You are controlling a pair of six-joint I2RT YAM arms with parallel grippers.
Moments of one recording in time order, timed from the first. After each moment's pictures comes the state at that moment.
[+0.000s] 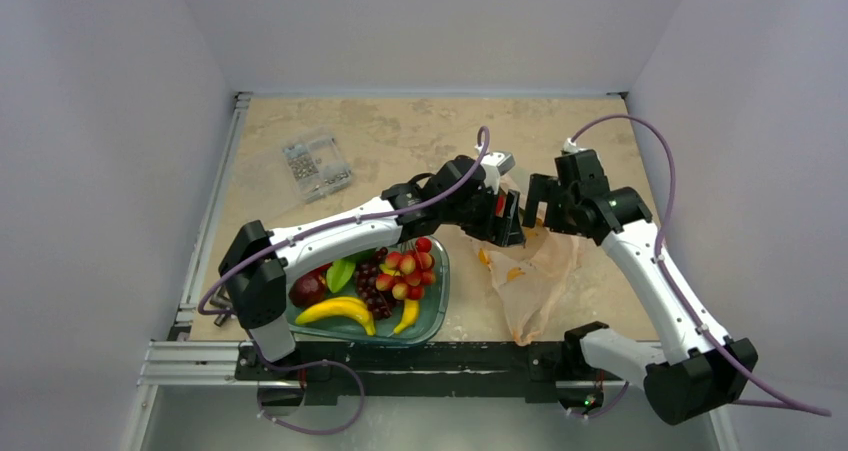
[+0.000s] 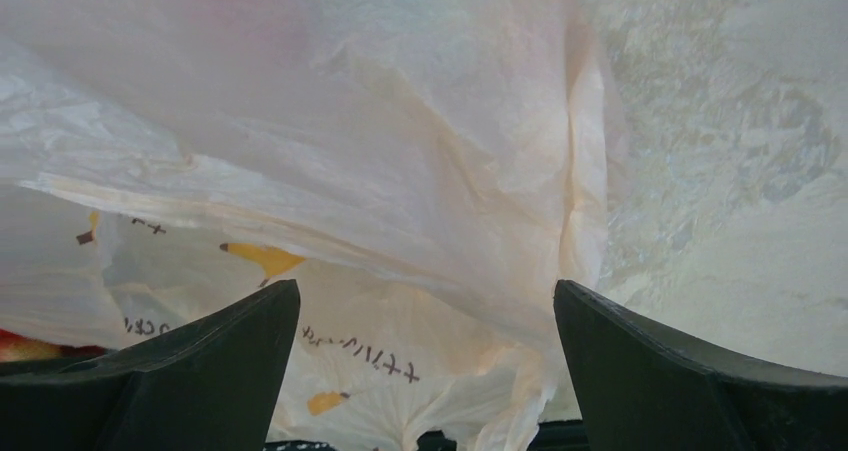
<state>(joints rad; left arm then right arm) -1.01 1.72 1.46 -0.30 0.21 -0.63 0.30 1.09 1.10 -1.01 0.21 0.45</state>
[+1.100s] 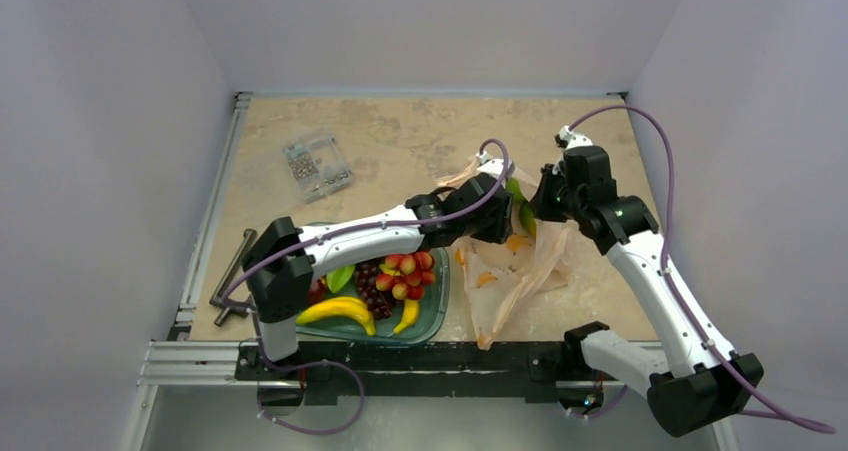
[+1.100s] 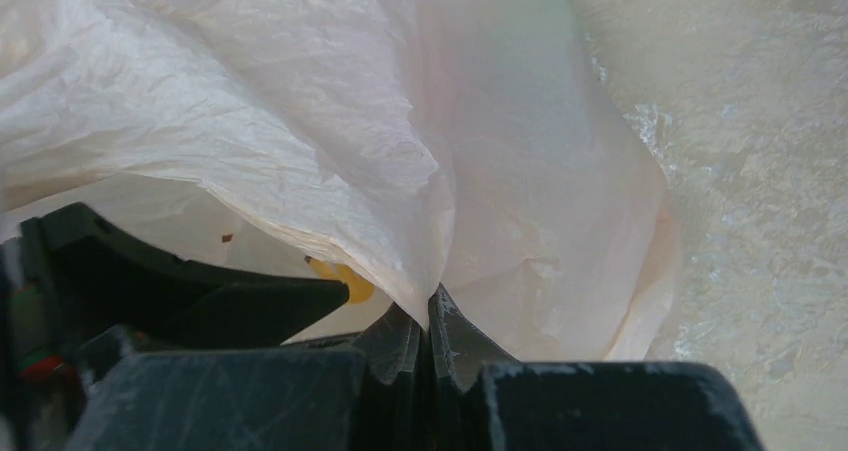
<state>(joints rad) -1.08 1.80 1.48 -0.30 -0.12 -0.65 0.31 1.03 1.08 -0.77 0.04 0.37</state>
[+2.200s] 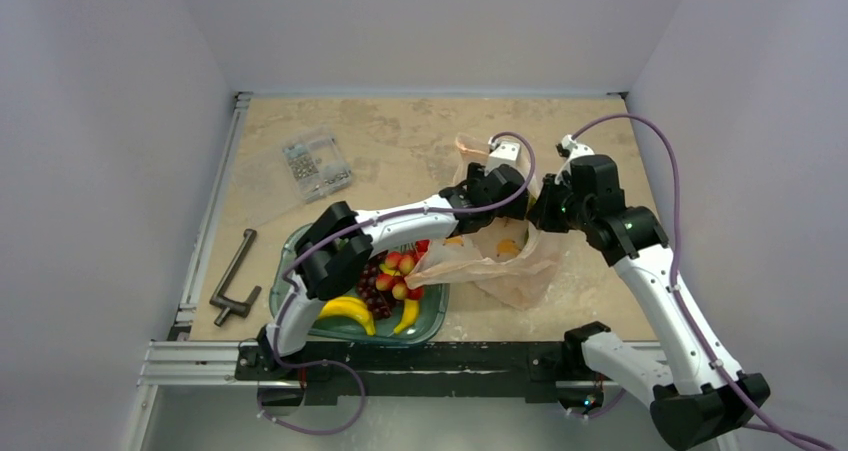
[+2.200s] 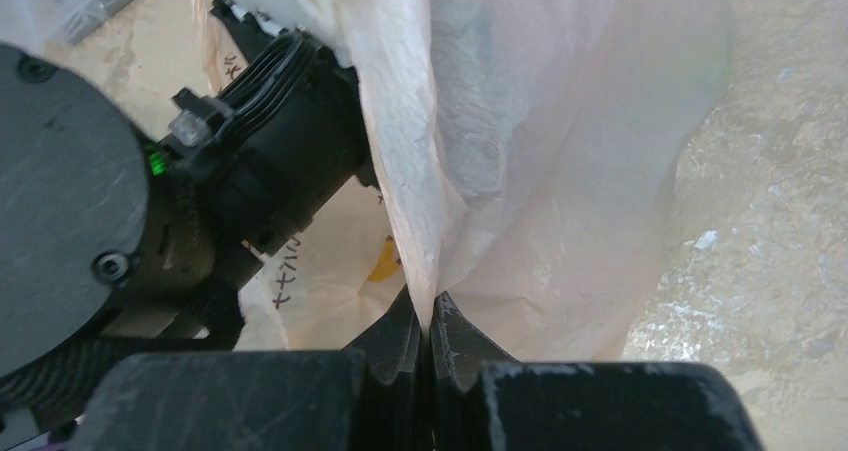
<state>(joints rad) -1.02 2.12 1.69 -0.19 -0.45 -0.53 0.31 0.97 1.07 -0.84 -0.05 0.38</state>
